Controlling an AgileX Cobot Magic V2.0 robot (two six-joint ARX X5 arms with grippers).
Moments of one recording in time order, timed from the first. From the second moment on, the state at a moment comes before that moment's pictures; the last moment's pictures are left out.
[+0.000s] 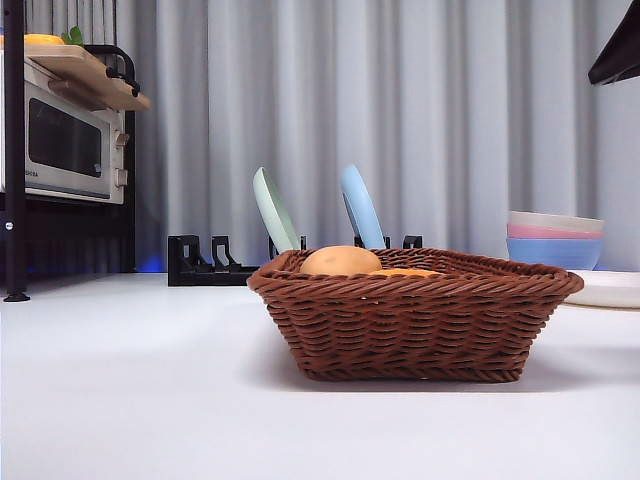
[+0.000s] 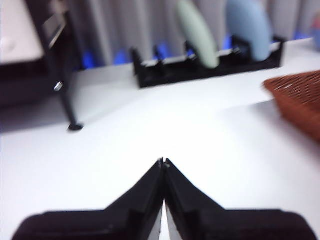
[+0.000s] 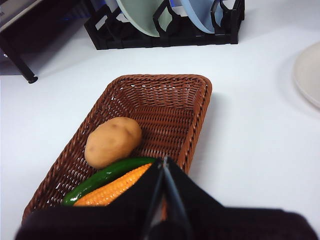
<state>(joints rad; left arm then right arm) -0.10 0.08 0.14 -0.23 0.03 0.06 0.36 0.65 0.61 -0.36 -0.10 0.19</state>
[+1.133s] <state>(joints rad) -0.02 0.01 0.02 -0.20 0.03 0.05 0.36 0.65 0.61 -0.36 -0.10 0.19</state>
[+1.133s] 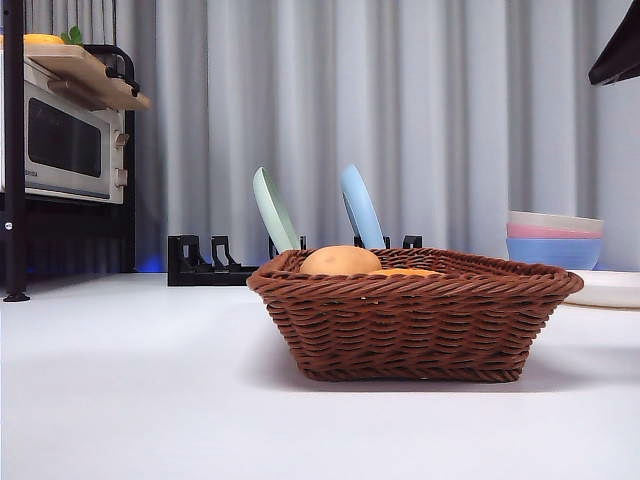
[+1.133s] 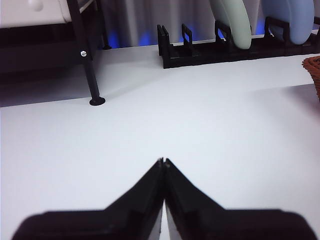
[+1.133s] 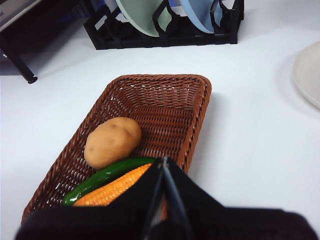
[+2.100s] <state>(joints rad) -0.02 0.00 0.02 -0.20 0.03 0.05 0.01 0.04 0.09 -0.22 -0.16 -0.04</state>
